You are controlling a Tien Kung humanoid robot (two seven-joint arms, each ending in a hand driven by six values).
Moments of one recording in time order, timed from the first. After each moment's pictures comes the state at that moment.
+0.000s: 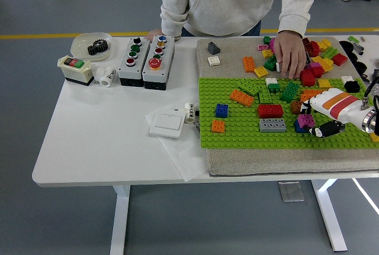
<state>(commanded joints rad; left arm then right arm) -0.11 0.10 -0.72 -0.23 0.47 0.21 0.19 0.76 -0.56 0.55 0.83 -2.07 -0.15 0.37</state>
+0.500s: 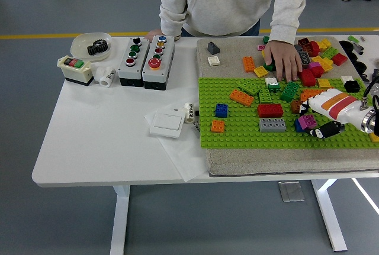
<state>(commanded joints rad) -0.11 0.10 -0.73 -0.23 0.48 0.21 0.20 0.76 -0.56 0.56 0.83 -2.07 -0.15 0.38</state>
